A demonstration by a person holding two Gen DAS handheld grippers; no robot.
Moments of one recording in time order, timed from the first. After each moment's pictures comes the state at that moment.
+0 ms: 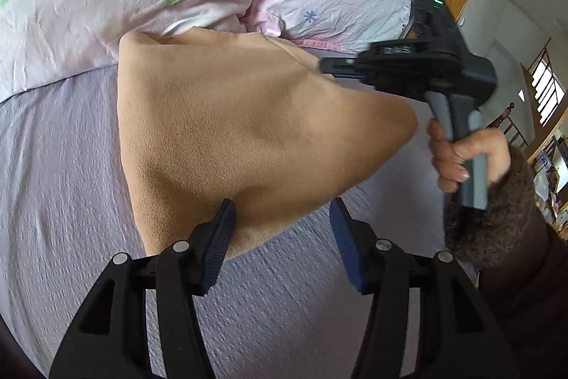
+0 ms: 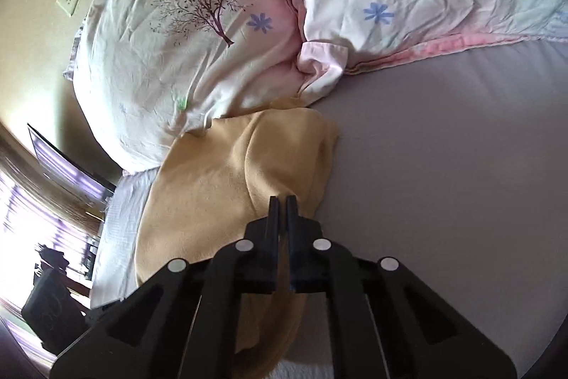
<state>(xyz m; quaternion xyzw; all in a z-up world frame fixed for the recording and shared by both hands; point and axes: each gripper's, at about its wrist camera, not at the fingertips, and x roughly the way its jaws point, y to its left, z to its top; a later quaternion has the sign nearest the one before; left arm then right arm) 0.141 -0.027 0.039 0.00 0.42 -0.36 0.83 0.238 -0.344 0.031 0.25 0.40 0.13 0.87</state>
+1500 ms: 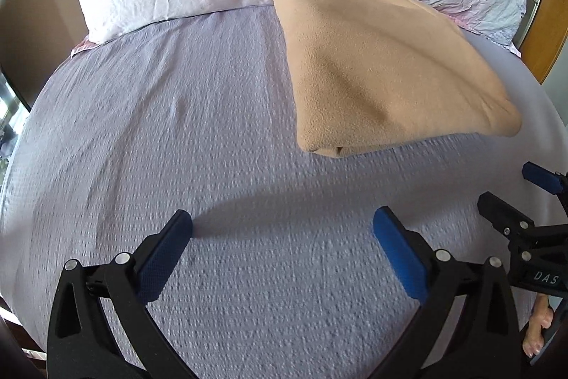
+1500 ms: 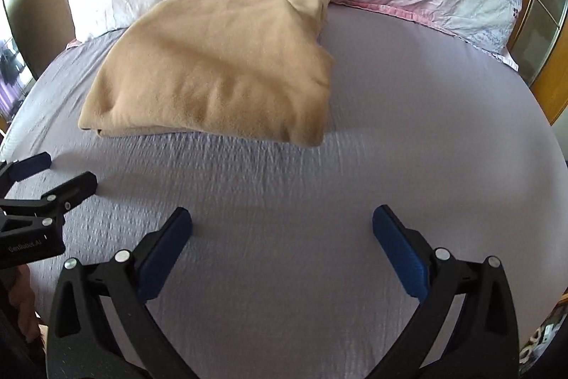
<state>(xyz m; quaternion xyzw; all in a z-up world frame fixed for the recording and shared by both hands) 0.108 0.001 0.024 0.06 0.48 -0.08 0.87 0.104 -0.235 -0.016 0.01 0.47 -0.01 0.88</state>
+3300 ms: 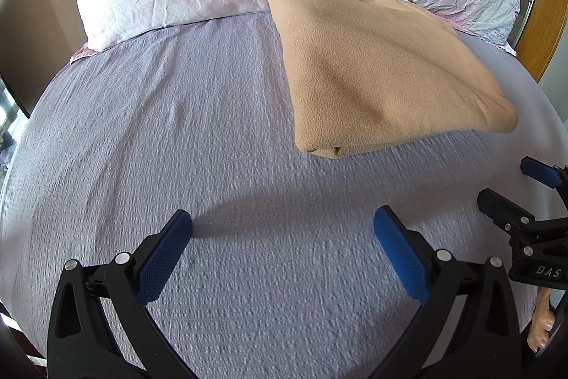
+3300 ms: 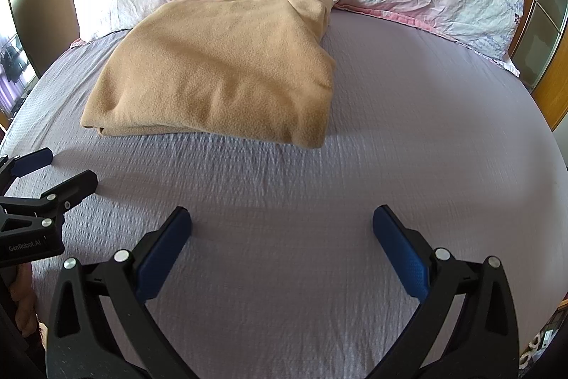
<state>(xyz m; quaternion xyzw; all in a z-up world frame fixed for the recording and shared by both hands) 0.103 0.001 0.023 0.07 0.47 -0.09 0.88 0.103 -0.235 -0.016 0.01 0.46 -0.01 0.89</state>
